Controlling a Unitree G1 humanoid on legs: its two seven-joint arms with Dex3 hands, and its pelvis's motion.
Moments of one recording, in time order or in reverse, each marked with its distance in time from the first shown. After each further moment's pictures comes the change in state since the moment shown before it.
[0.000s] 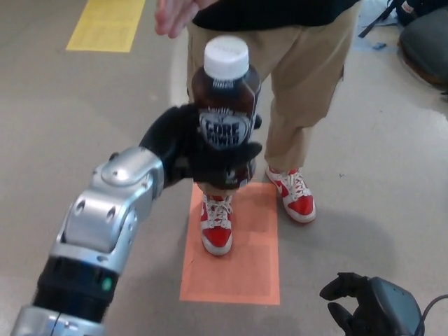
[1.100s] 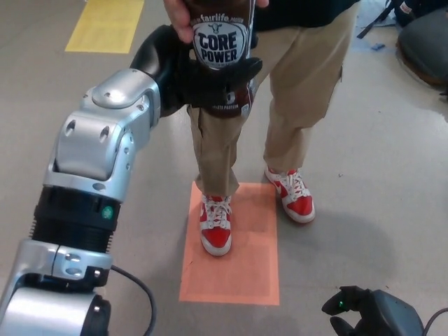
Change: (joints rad) left_arm -0.239 0.003 0.103 0.061 -0.003 0.113 0.044; right_arm 0.032 0.000 -0.019 -0.001 0.003 0.003 0.045
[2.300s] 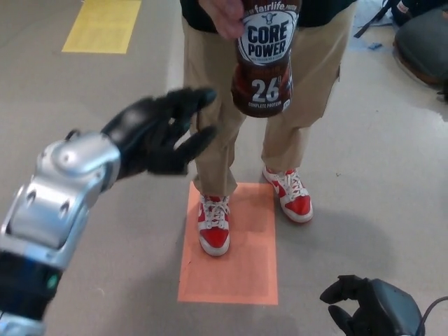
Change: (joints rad) left_arm 0.306 0.257 -0.191 -0.153 0.048 -0.158 -0.249; right_arm -0.036 0.000 -0.007 -0.004 -0.001 0.004 0.008
